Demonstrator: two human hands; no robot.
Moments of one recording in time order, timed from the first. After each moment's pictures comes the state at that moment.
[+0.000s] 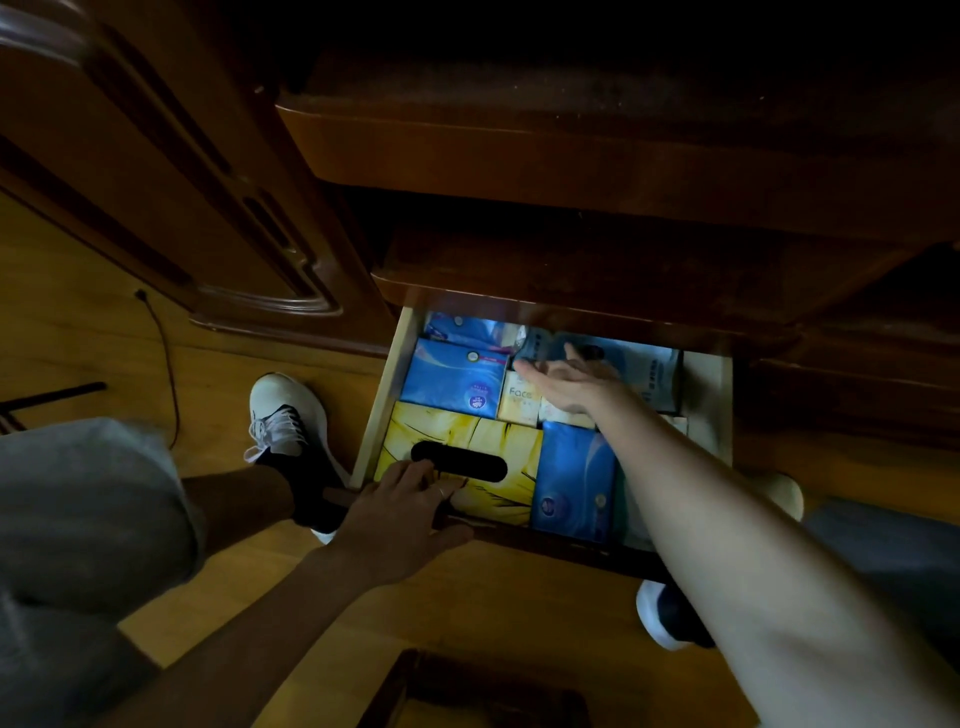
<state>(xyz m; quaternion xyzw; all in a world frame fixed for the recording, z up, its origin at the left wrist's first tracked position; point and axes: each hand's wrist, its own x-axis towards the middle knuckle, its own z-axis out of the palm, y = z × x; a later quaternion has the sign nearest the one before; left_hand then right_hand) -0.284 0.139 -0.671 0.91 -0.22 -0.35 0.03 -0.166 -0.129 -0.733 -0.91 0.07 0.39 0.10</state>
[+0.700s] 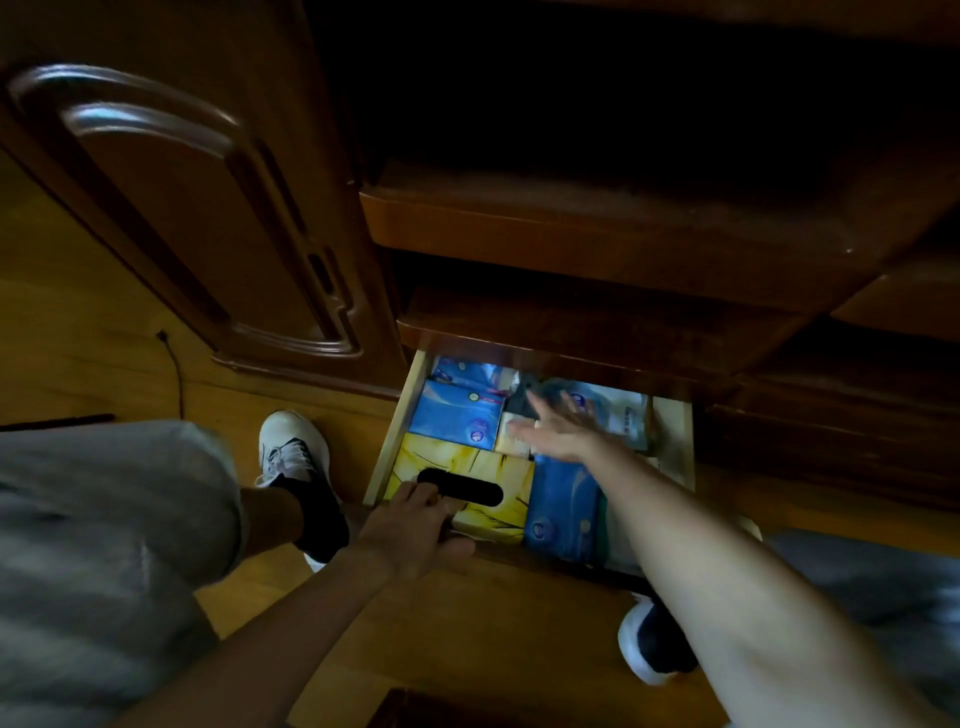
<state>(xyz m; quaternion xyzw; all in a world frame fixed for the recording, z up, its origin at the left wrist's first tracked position) -0.285 0.142 -0.675 0.91 -0.23 -0.33 0.05 -0.198 -0.118 -0.697 -0.91 0.08 0.36 0.17</state>
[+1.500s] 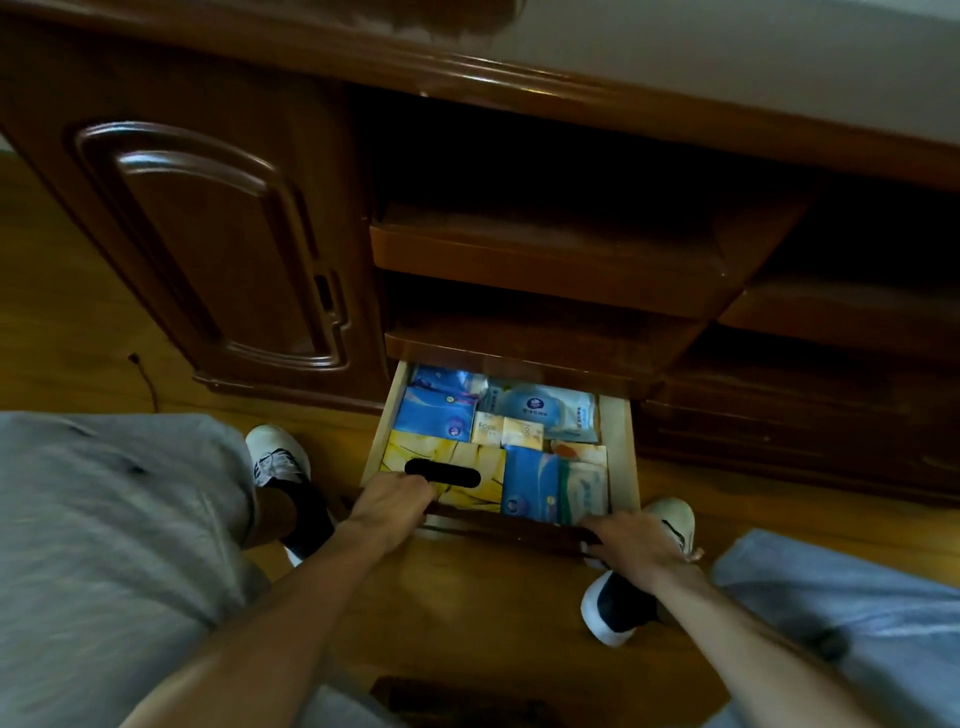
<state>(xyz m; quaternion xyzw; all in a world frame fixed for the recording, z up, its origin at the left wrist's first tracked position) -0.294 0.146 -0.638 0.93 -0.32 -0.19 -0.04 -0.398 -0.180 -0.650 -0.96 -0.07 0.25 -0.06</state>
